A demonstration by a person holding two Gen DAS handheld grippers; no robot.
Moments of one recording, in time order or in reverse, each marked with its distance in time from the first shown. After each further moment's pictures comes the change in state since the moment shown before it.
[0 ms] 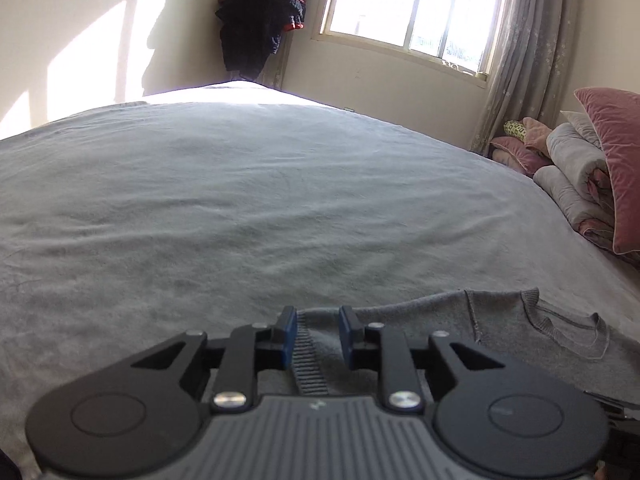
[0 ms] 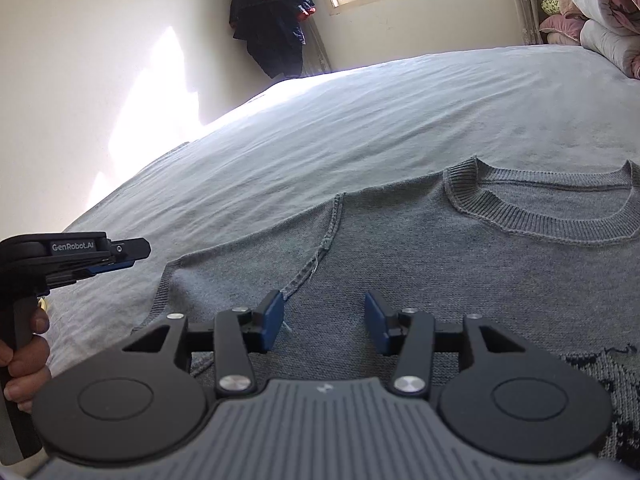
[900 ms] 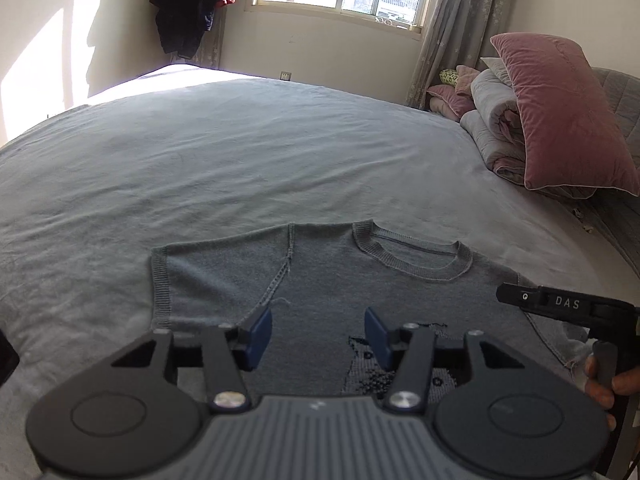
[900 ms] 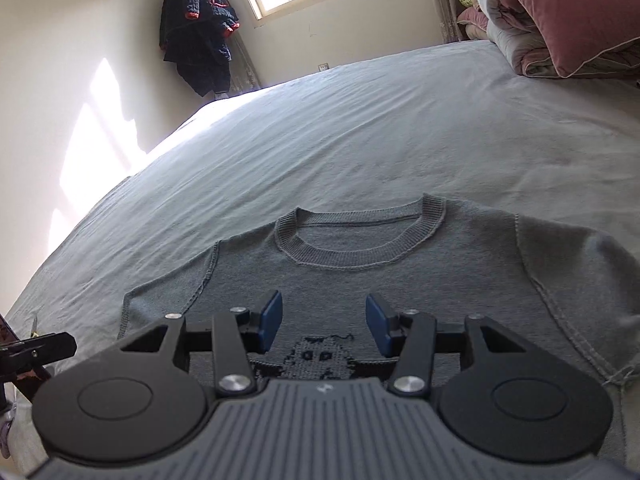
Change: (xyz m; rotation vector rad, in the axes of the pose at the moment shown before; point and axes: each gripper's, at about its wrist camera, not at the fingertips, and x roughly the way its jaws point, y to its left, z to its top) left arm -0.115 -0.154 -0.014 0.113 0.134 -0.073; right arm -0.164 -0.104 0.043 0.116 0.007 -0.212
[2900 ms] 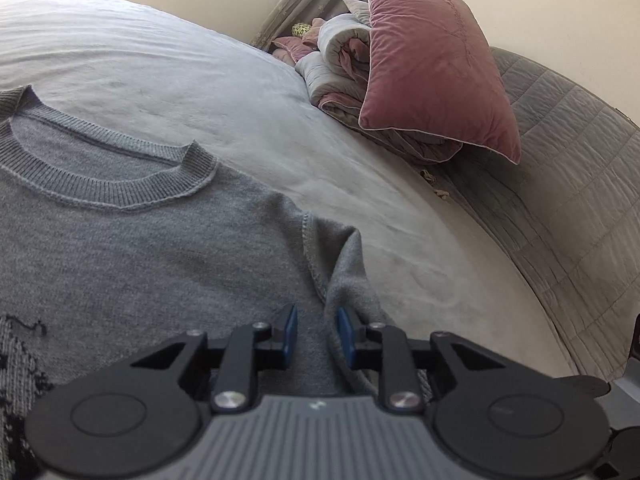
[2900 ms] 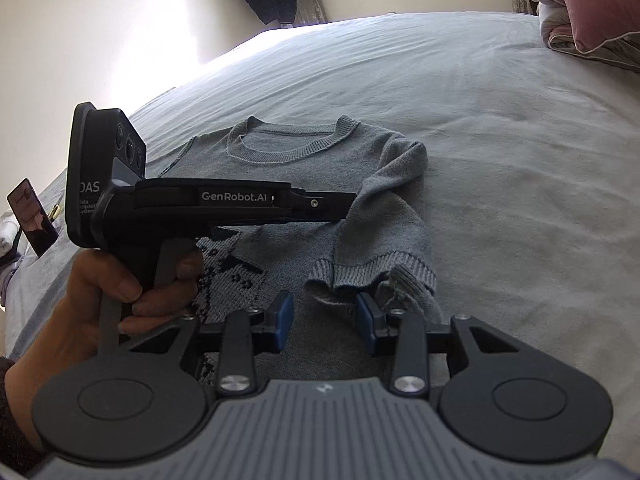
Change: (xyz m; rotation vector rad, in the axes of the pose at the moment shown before) left arm 0.199 -0.182 -0.051 -0.058 0.095 -0.549; right arm -0.030 -0.131 -0.034 -0.233 0.207 0.214
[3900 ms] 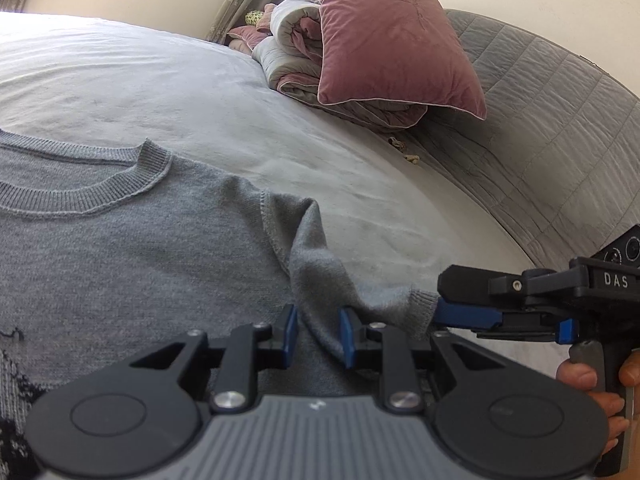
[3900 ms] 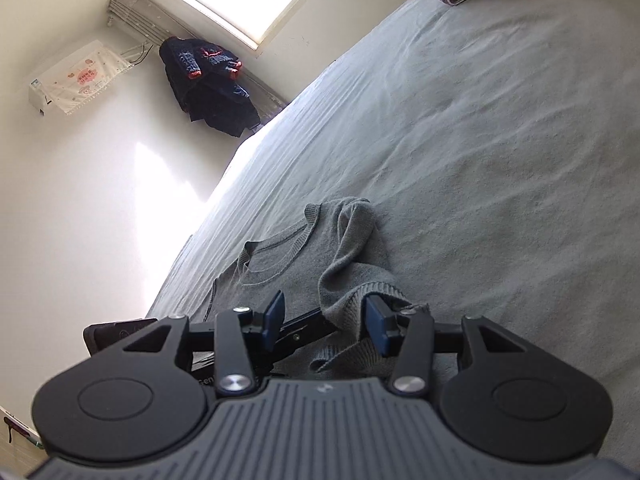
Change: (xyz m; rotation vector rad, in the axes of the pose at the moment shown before) left arm 0.001 -0.012 -0.007 0.122 0.057 -0.078; right arm -0.024 -0.072 0.002 0.496 -0.223 0.187
